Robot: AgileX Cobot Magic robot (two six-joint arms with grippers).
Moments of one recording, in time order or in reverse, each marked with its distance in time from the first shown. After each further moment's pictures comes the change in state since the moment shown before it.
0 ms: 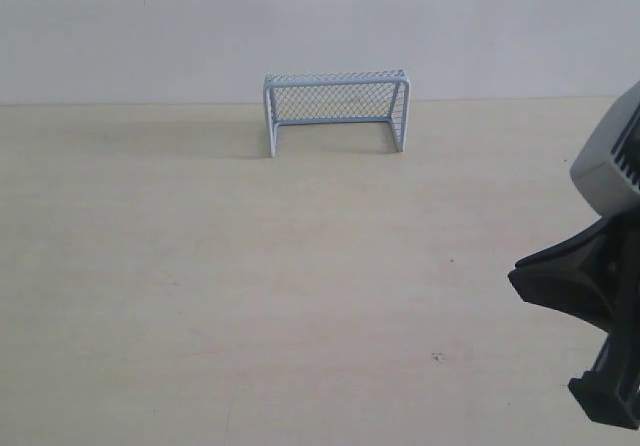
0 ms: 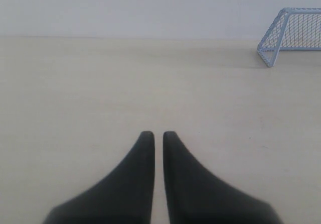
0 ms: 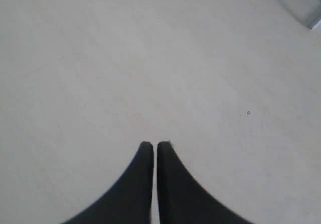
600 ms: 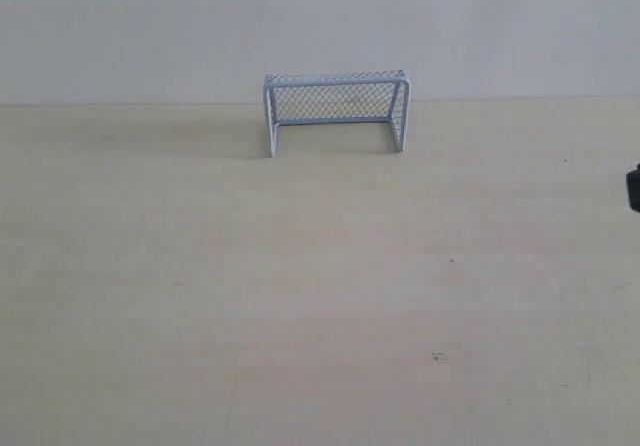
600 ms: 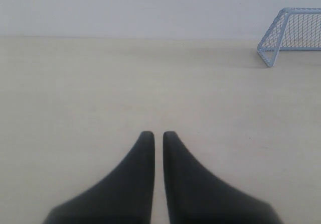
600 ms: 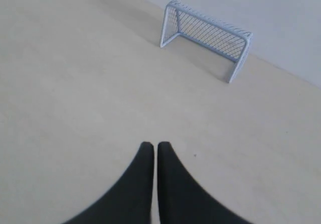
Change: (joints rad) left arm 0.000 0.000 0.000 0.000 0.000 0.000; right arm -0.155 -0.304 0.000 0.037 -0.012 0.076
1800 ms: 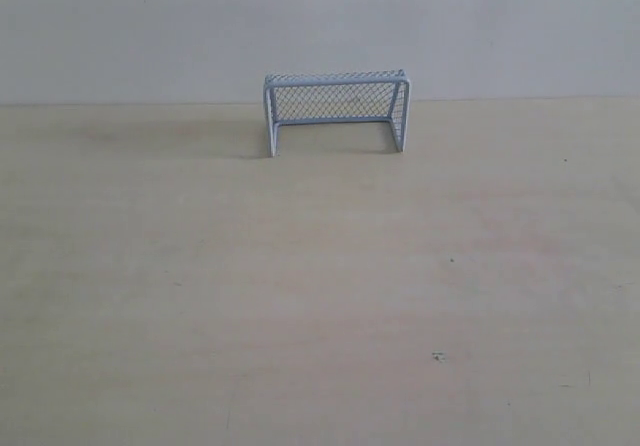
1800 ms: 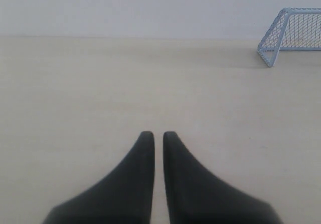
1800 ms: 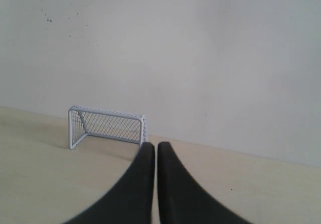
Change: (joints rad) left arm 0.000 0.000 0.000 0.000 0.000 0.000; right arm -0.248 -0.531 0.254 0.005 -0.222 0.114
